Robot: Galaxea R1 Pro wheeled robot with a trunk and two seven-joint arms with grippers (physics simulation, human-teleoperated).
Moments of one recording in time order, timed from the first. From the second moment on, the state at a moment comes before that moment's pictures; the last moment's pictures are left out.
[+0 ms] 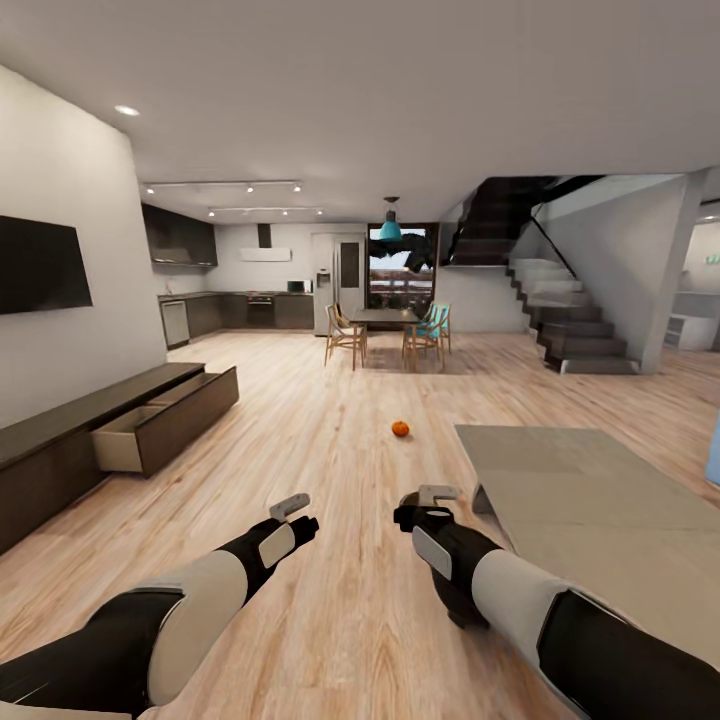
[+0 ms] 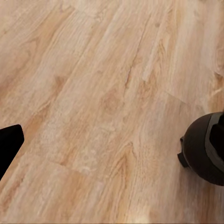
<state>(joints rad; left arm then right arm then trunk) -0.96 -0.17 0.05 -0.02 0.43 0.12 0.23 -0.95 0.13 0.96 -0.20 -1.01 0.11 -0.34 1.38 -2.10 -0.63</state>
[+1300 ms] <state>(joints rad) -0.96 -0.17 0.05 -0.02 0.43 0.12 0.23 -0.95 0.14 0.96 -0.20 -1.01 0.11 -0.34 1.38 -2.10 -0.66</state>
